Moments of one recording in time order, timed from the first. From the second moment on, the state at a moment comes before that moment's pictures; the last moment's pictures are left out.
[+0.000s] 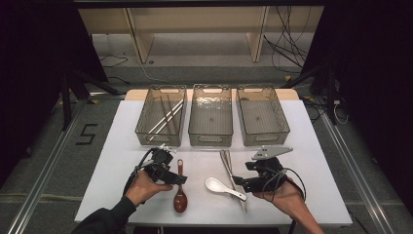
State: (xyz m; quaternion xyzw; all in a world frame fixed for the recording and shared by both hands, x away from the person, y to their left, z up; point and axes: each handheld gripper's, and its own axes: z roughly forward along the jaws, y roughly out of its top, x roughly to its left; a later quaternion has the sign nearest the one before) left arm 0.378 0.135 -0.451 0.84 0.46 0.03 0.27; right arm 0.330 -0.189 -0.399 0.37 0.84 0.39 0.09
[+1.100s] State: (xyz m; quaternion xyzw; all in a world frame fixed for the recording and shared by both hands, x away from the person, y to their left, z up) left arm 0.372 0.122 -0.470 0.88 0.41 0.02 0.23; right arm 0.328 -0.184 -0.397 0.36 0.84 0.38 0.09
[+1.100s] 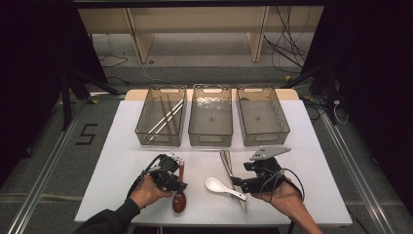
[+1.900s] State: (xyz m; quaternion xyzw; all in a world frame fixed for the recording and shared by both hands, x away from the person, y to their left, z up) left arm 0.380 0.131 -0.469 0.89 0.40 -0.01 0.23; right arm 0.329 -0.184 -0.397 0.37 0.84 0.39 0.08
